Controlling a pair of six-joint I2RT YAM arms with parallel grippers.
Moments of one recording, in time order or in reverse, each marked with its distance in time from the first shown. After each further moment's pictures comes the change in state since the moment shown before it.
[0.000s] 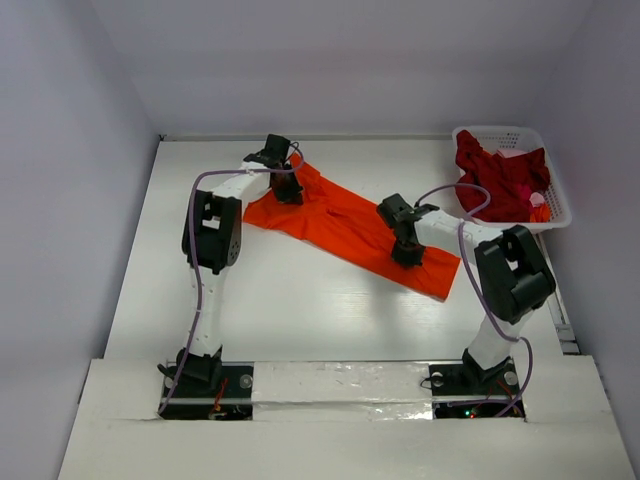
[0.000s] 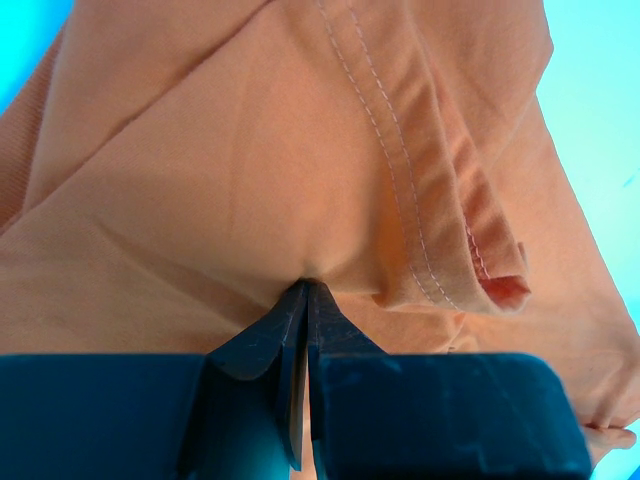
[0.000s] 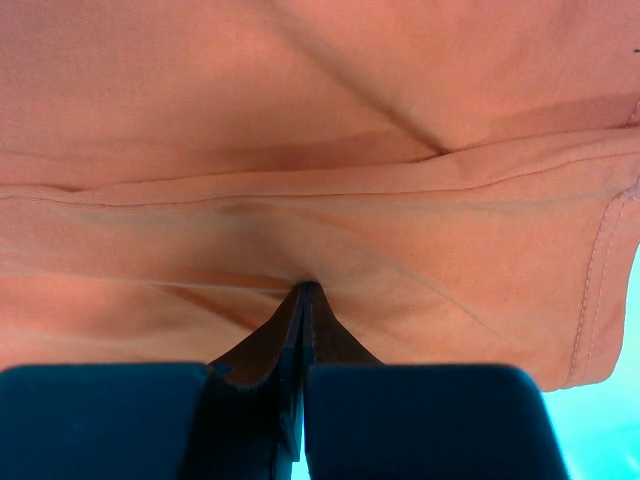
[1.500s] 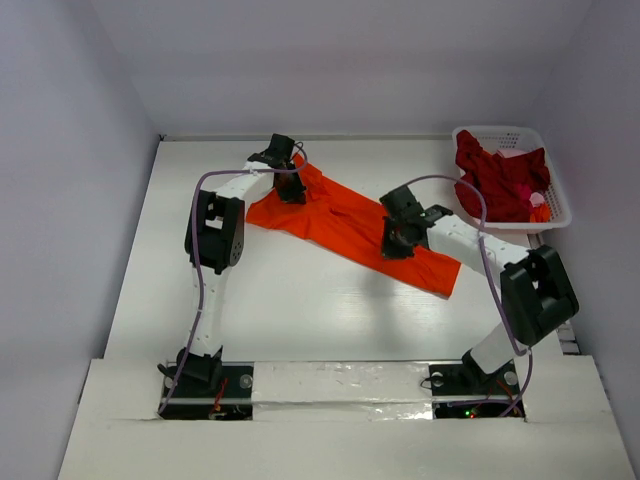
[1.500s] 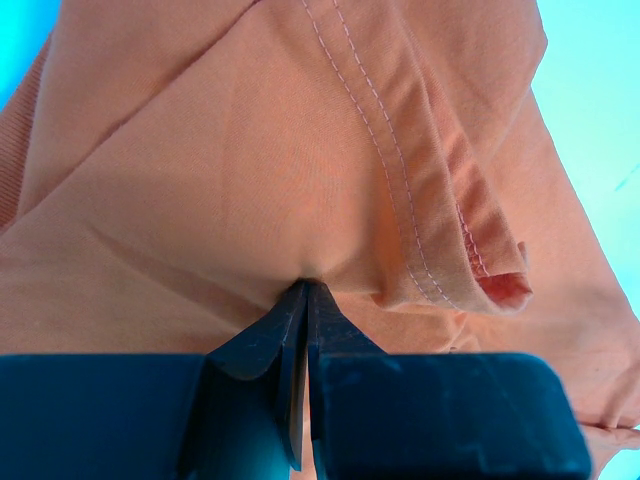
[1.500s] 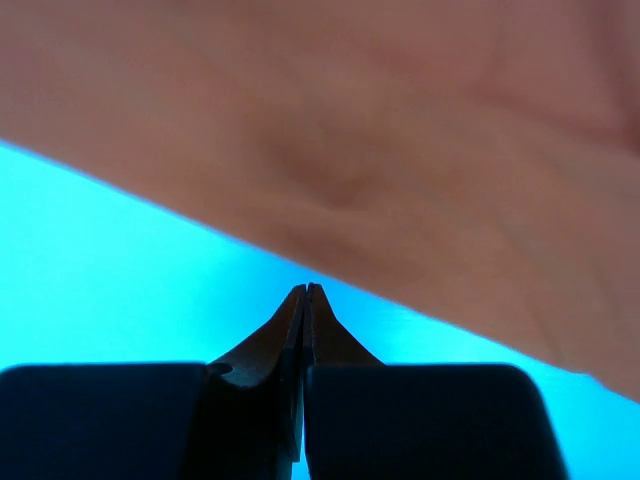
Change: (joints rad) left arm -0.017 0.014 0.026 -0.009 -0.018 -0.012; right arm 0.030 -0.172 -0.058 0.163 -0.317 -0.255
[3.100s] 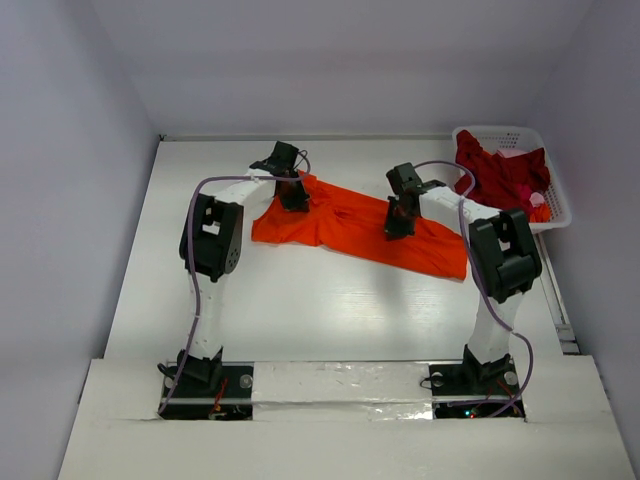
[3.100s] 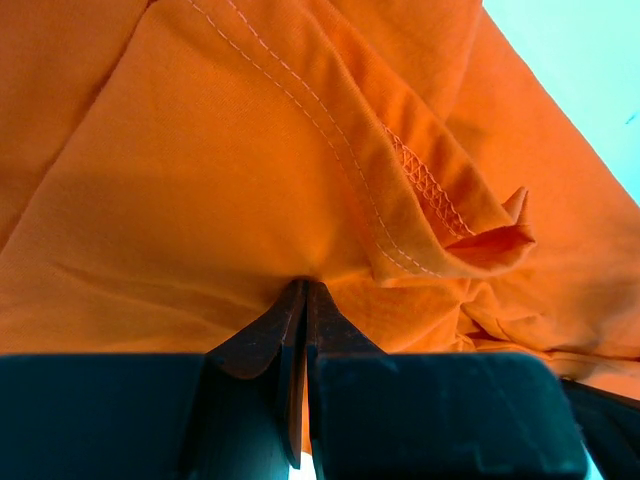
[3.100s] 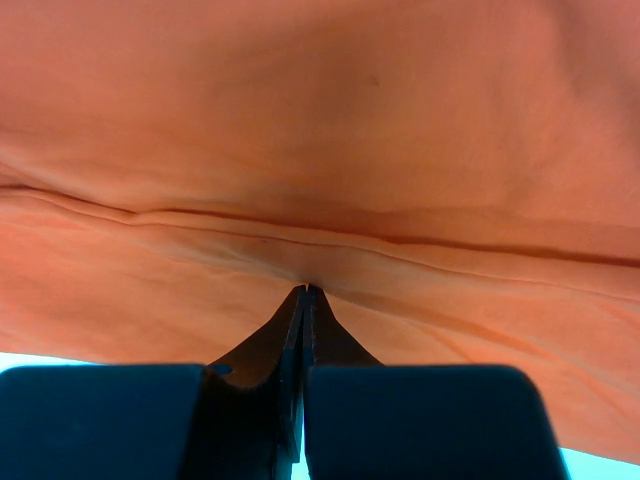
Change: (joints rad) left arm -0.045 -0.111 -0.164 0.058 -0.006 -0.034; right arm -0.165 0.323 0.294 -0.025 -0.016 -0.053
